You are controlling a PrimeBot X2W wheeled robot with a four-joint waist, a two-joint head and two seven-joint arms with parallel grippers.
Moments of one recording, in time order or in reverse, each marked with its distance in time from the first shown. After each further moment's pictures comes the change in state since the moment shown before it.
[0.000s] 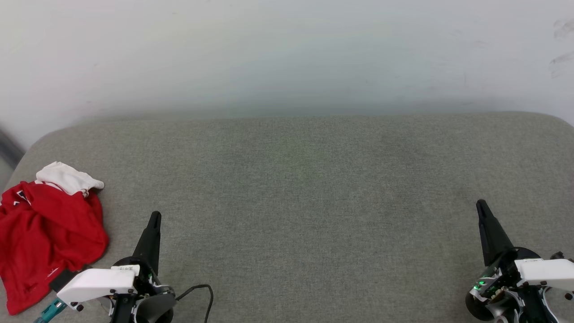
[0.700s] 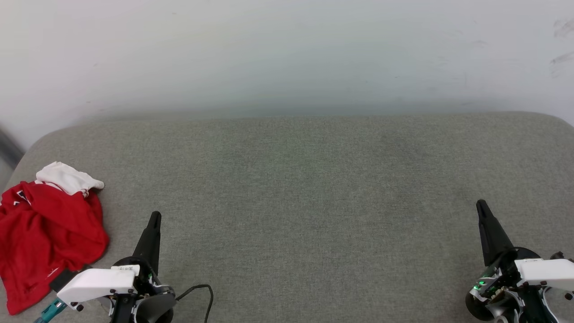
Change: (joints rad) left arm 0.000 0.000 0.000 0.000 0.000 0.000 0.000; right arm 0.000 0.000 0.000 0.000 0.000 0.000 0.000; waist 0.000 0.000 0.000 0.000
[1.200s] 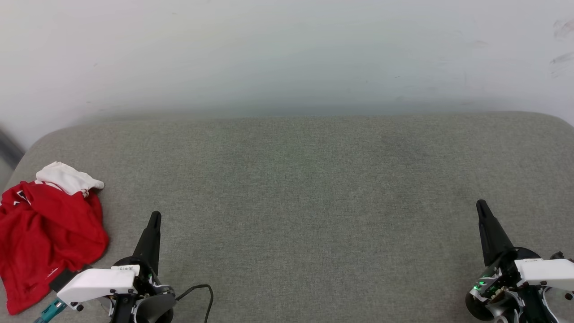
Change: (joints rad) left arm 0.000 0.000 0.000 0.000 0.000 0.000 0.000; right arm 0.000 0.000 0.000 0.000 0.000 0.000 0.000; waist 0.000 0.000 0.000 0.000
